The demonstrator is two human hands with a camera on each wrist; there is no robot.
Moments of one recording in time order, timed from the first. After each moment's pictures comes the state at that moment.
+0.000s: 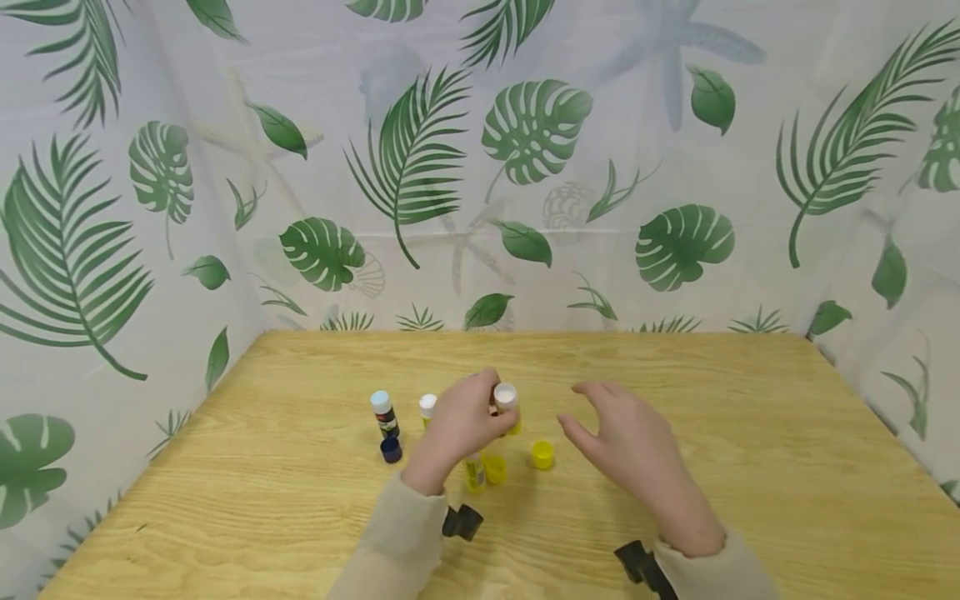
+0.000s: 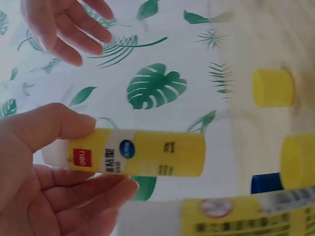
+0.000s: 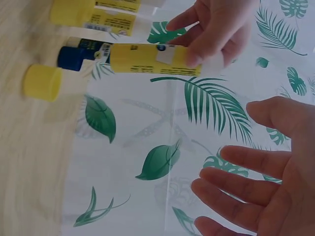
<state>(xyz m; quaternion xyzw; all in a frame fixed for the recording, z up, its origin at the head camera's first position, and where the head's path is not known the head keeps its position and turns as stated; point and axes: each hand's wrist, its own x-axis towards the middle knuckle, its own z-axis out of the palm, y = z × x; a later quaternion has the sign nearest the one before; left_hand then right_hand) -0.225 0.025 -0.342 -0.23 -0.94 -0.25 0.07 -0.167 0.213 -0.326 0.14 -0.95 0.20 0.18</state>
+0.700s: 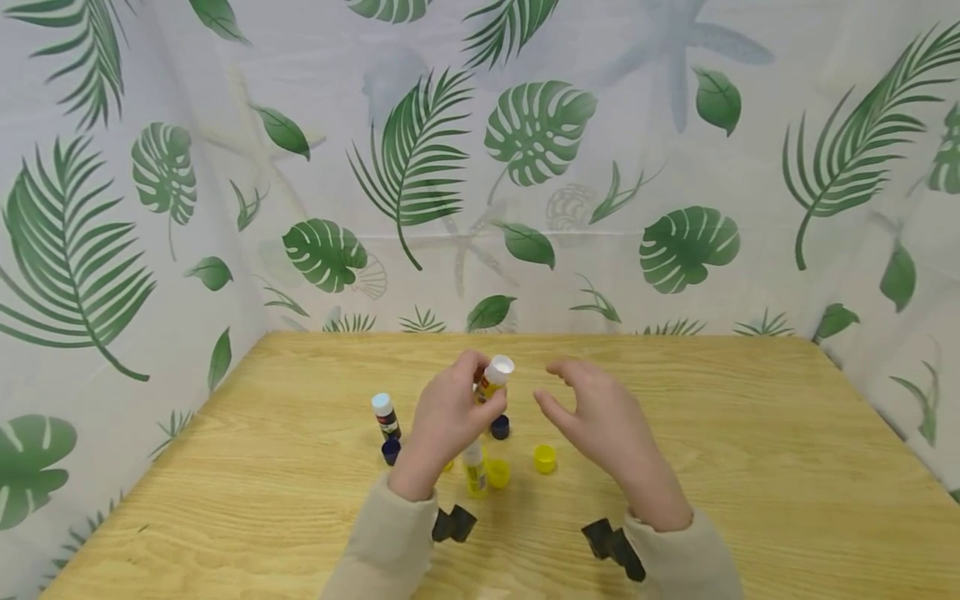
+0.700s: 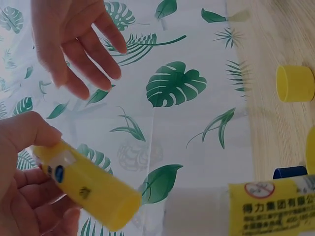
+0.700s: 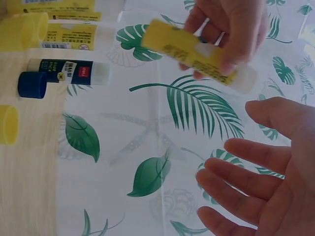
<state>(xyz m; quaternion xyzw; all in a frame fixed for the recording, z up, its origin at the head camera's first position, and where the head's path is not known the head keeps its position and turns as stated) -0.220 0.012 -0.331 -0.27 -0.88 -0.31 0.22 -0.189 0.193 -0.317 0.18 -0.93 0.26 0.20</state>
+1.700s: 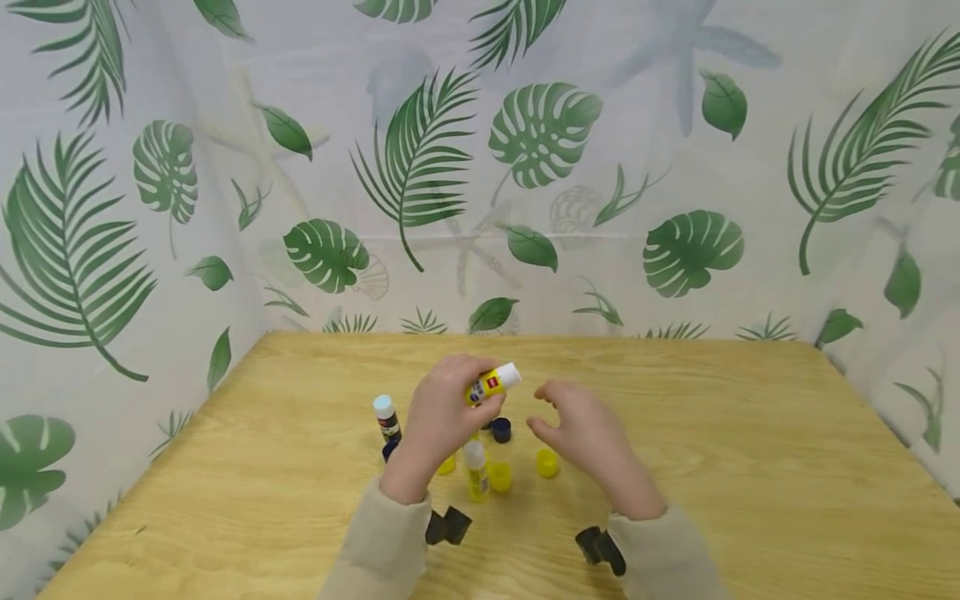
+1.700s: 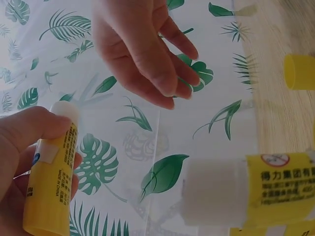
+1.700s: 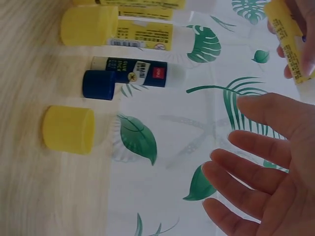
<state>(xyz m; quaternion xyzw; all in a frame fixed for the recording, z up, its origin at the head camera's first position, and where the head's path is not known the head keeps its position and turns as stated) -0.224 0.003 -0.328 -0.30 -0.87 -0.27 0.28 -0.215 0.184 -0.353 0.18 -0.95 0.23 0.14</state>
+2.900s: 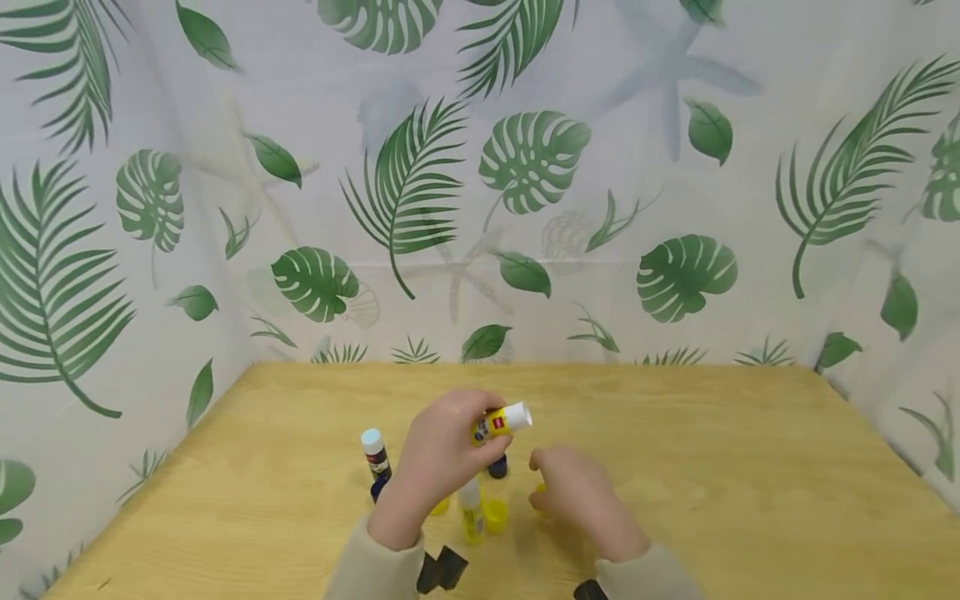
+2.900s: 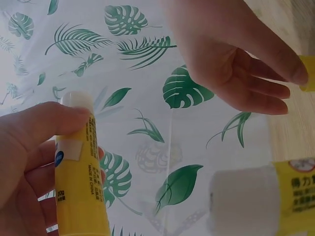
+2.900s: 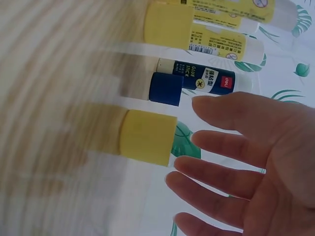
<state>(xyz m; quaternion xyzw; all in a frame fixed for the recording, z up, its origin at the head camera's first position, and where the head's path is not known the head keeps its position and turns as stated) -0.218 0.010 -0.319 -0.33 -0.88 -0.23 0.24 -0.224 0.178 -0.390 0.15 -0.97 0.16 0.00</state>
